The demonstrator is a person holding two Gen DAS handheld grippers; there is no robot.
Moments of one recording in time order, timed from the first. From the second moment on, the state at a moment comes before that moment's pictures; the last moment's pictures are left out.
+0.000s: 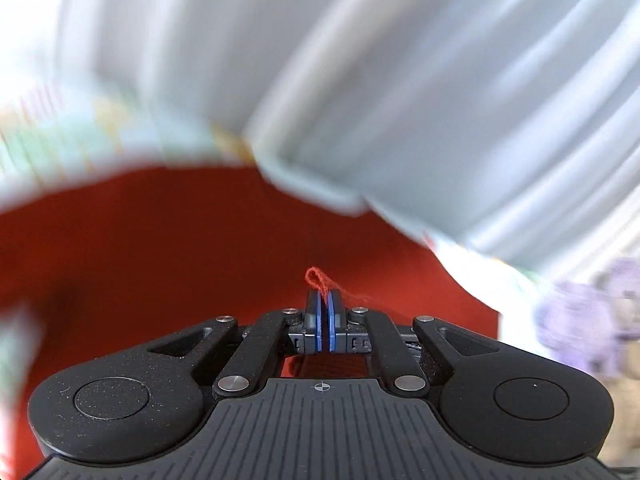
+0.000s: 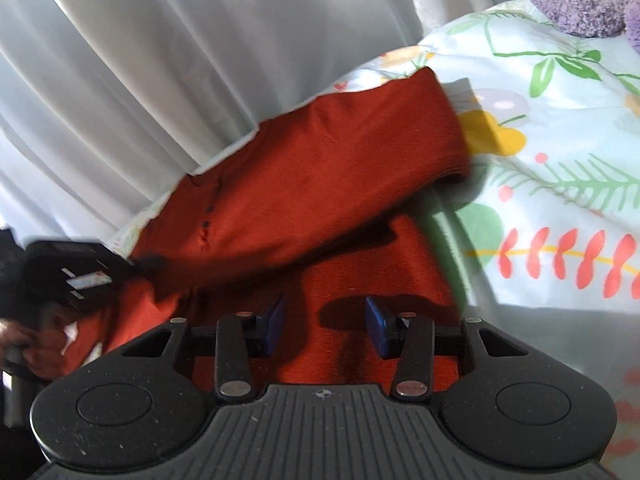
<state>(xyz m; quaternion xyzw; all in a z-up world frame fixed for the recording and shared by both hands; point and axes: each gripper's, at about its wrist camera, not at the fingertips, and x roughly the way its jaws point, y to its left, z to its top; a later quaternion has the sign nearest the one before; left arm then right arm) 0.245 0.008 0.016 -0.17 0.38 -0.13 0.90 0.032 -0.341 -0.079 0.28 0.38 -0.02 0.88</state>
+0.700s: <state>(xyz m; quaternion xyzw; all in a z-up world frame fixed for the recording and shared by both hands) 0.294 0.081 -0.064 -0.16 0.45 -0.08 0.87 0.098 -0.354 -0.046 0.36 0.40 0.00 0.84</state>
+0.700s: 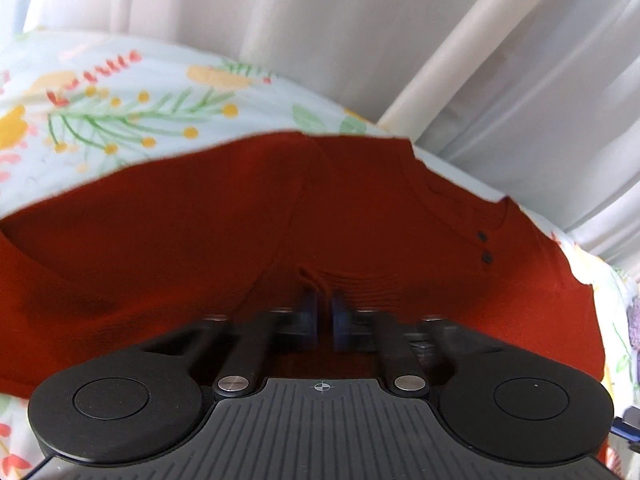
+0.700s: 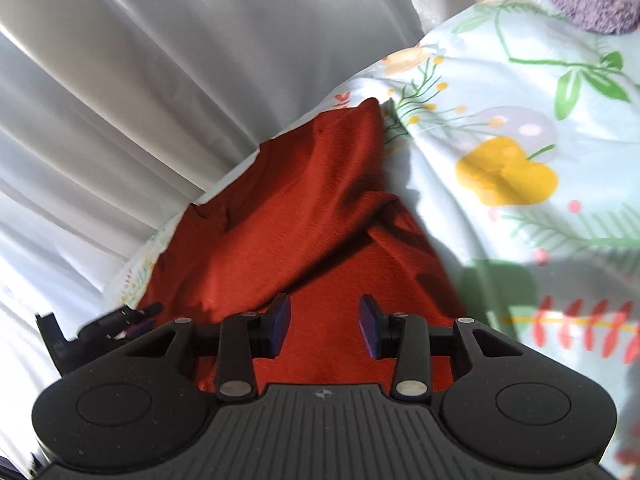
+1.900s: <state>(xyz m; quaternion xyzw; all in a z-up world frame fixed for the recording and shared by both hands) 0.305 0.066 -0.018 -0.06 0.30 -0.06 0.95 0.193 -0.362 -0.066 0.27 0.33 -0.10 0.90</state>
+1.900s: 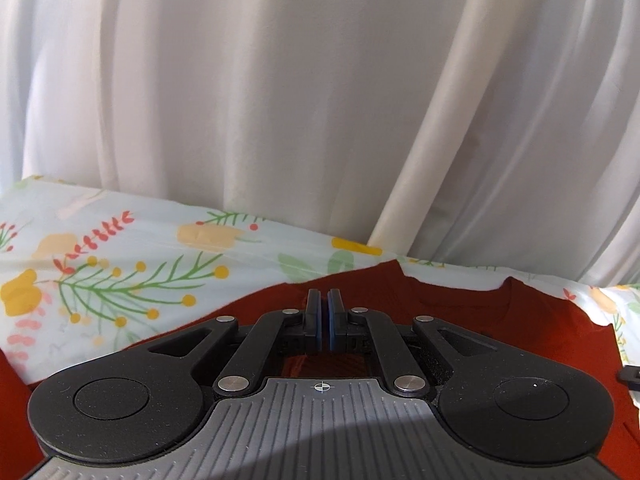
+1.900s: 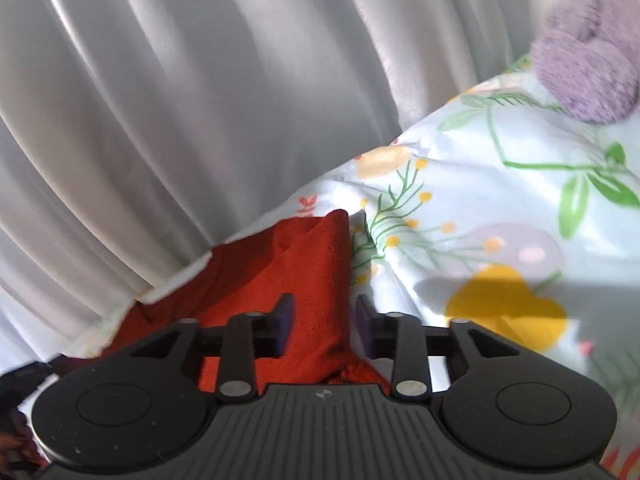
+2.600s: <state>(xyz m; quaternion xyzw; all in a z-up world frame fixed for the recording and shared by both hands) 0.289 0.079 -0.050 -0.07 0.34 -0.03 0.94 0.232 -0.317 -0.081 0.05 0.34 -0.18 0.92</state>
